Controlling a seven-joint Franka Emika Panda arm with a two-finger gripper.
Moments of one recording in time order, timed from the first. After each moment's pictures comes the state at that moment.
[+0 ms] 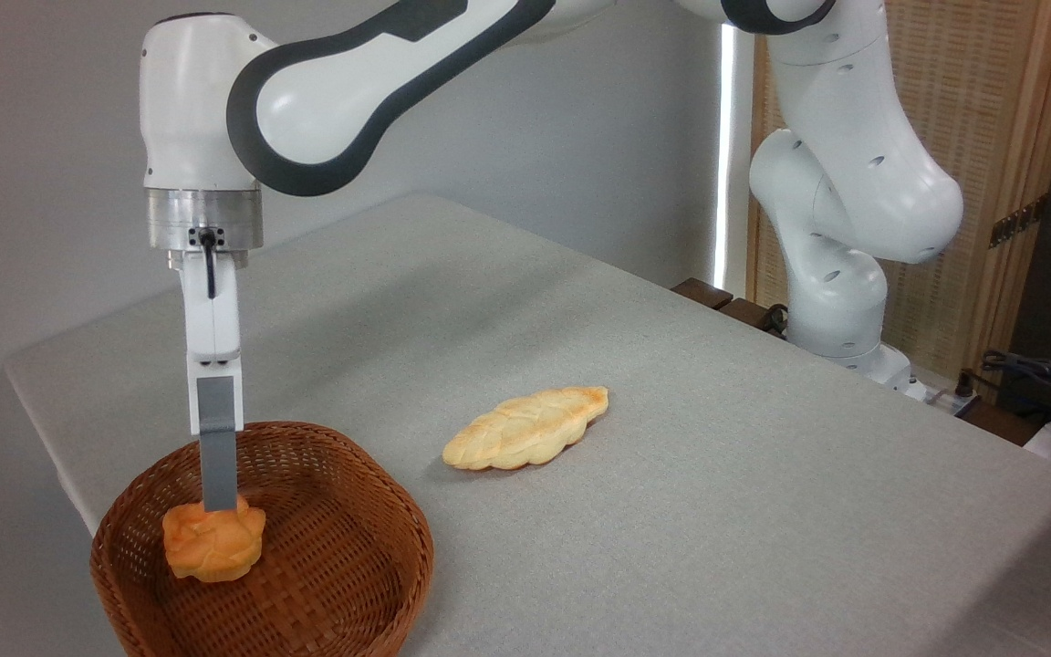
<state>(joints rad) -0.13 0.30 -0.17 -1.64 0.41 2.20 0.57</state>
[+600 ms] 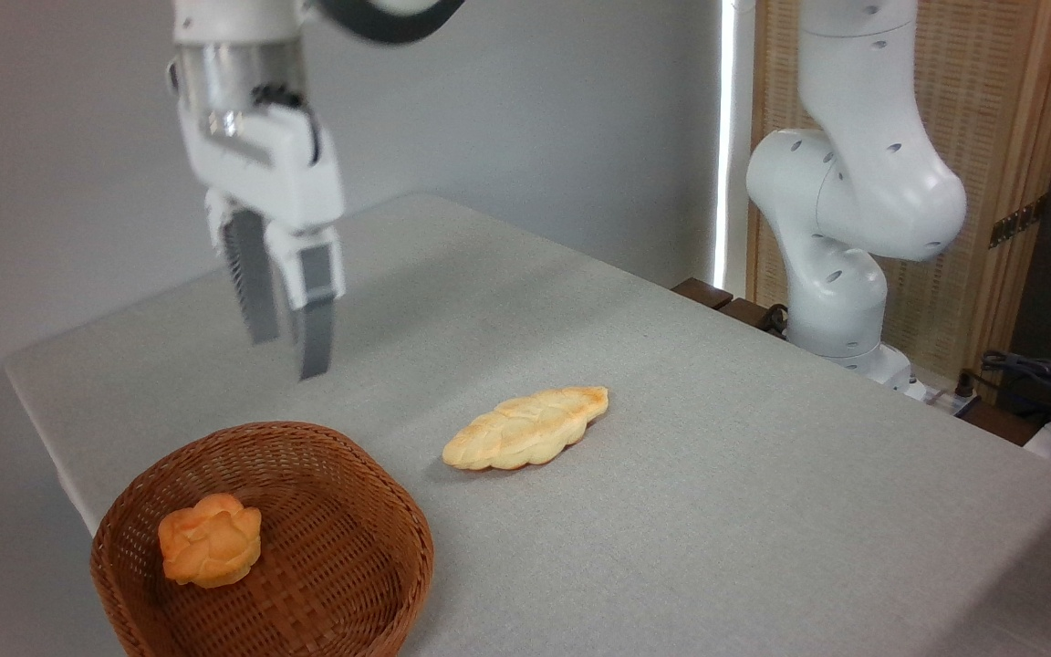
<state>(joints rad) -0.04 0.07 -0.19 -1.63 0.08 1.87 0.53</state>
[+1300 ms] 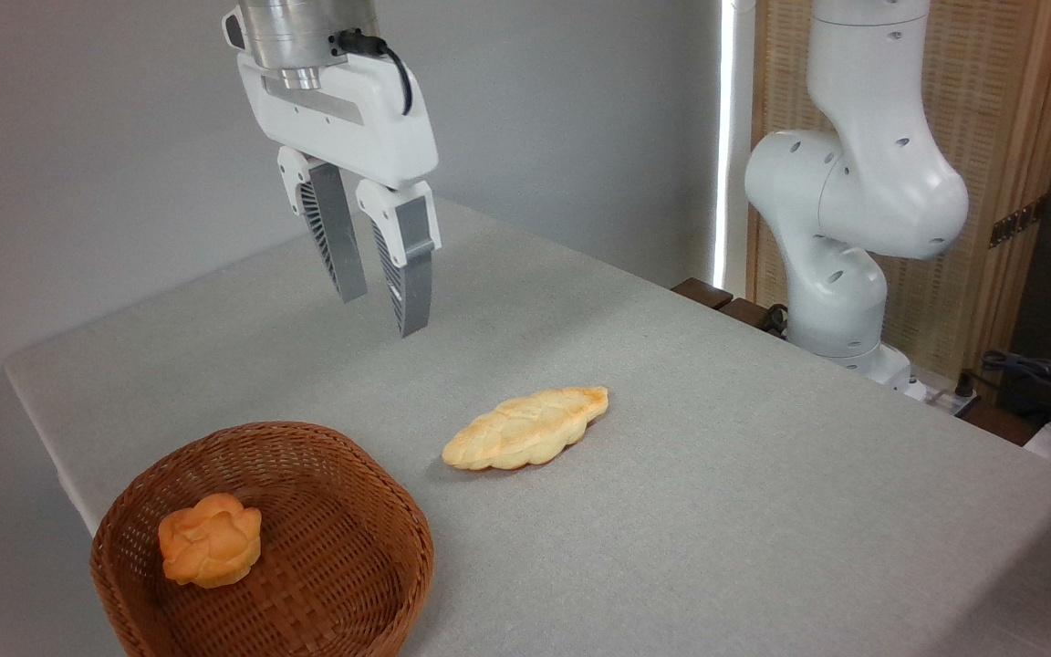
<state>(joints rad) 0.00 -0.01 -0.14 -1.62 0.00 1.64 0.60</state>
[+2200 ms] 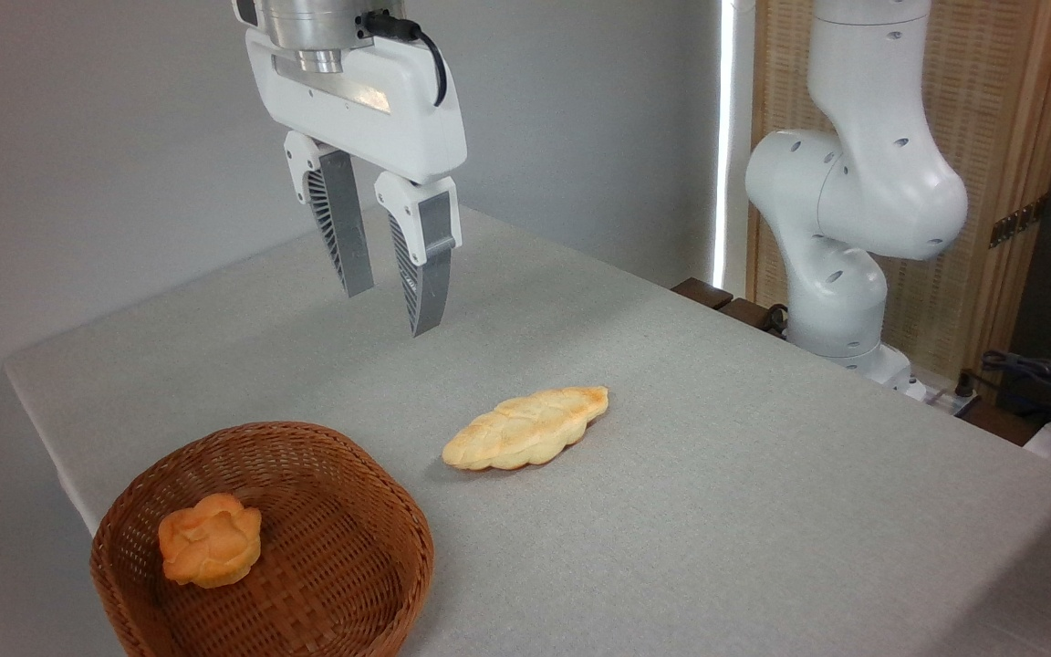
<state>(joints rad) -0.02 -0.02 -0.04 -1.59 -0.05 1.61 0.66</state>
